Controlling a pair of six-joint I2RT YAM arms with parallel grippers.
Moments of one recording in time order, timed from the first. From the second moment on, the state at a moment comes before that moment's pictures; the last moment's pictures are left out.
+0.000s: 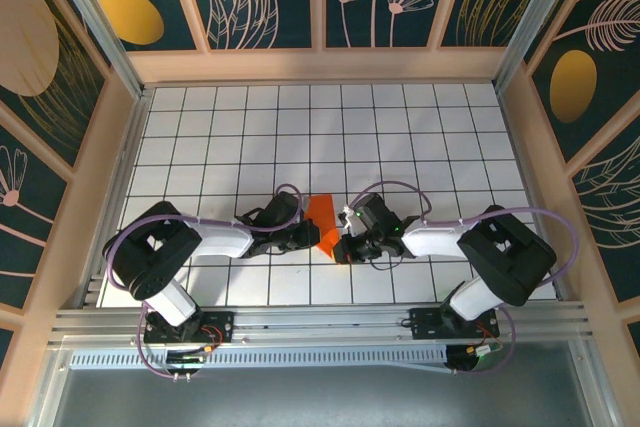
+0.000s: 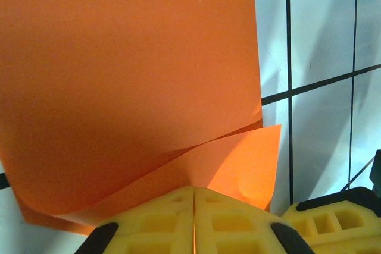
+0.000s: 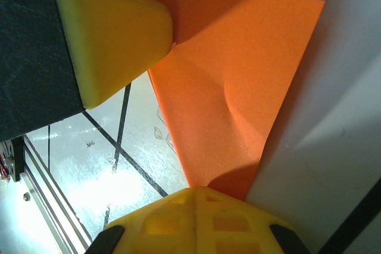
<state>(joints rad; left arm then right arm) -0.81 1.64 0.59 0.21 0.27 -0.93 0.79 1.52 0.51 0.02 -0.52 0.60</state>
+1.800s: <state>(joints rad) -0.92 1.65 0.52 0.37 0.18 -1.03 0.81 1.57 0.62 -0.15 -0.47 0.62</state>
